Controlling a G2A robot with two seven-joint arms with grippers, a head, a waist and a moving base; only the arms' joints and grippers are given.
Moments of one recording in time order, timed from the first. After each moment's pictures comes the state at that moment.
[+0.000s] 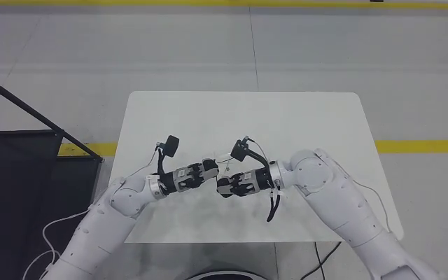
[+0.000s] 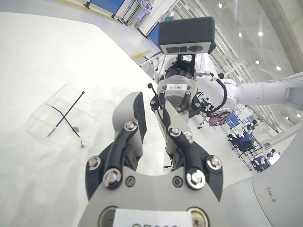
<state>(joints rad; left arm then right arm) 1.12 -1.02 -1.09 -1.42 0.08 -0.90 -0.49 -0.74 -1.17 0.80 -1.39 0.02 -0.54 1.12</state>
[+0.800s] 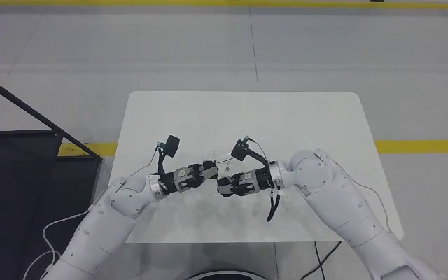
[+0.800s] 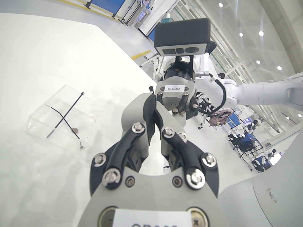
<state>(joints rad) 1.13 -1.03 -1.10 -1.43 0.10 -0.89 -0.49 -0.74 -1.17 0.80 -1.38 0.02 -0.53 1.12</state>
